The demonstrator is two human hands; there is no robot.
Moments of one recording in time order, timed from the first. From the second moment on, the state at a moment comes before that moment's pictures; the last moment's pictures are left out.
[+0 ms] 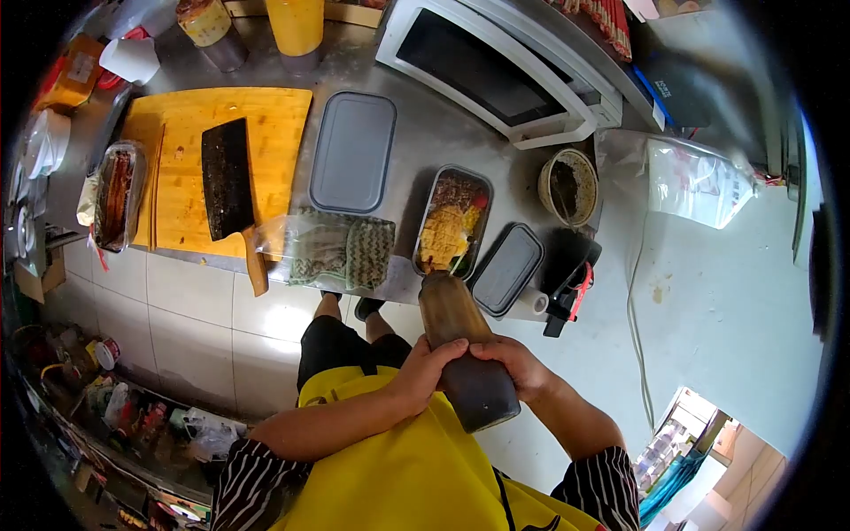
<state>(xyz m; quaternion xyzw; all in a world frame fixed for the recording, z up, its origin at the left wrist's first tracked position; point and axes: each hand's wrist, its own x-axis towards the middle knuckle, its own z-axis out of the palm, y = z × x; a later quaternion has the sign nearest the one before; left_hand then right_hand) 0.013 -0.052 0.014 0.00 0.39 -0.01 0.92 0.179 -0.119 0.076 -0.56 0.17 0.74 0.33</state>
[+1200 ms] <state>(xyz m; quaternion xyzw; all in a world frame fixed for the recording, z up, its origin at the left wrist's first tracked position) 0.022 -0.042 0.025 -0.03 0.43 0.00 0.90 0.190 -0.101 0.073 -0.57 0.19 0.74 0.30</state>
